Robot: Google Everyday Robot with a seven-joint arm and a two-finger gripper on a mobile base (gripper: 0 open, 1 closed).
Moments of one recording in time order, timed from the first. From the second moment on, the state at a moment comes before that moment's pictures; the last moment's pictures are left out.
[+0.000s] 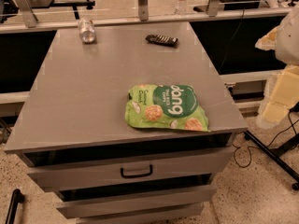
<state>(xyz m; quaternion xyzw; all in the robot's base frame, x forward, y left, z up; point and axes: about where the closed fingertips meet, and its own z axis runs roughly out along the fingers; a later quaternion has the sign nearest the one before) 0.438 -0.217 0.976 -0.60 0.78 -0.03 0.16</state>
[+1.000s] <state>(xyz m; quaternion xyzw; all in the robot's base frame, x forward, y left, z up) 0.543 -0.226 0.965 -0.65 0.74 -0.02 0.20</state>
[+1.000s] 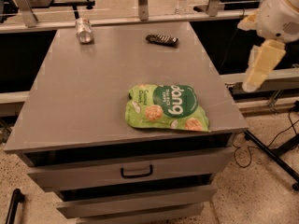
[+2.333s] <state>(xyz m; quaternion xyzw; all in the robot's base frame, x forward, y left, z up) 0.688 -0.178 0.957 -0.66 0.69 0.05 0.31</state>
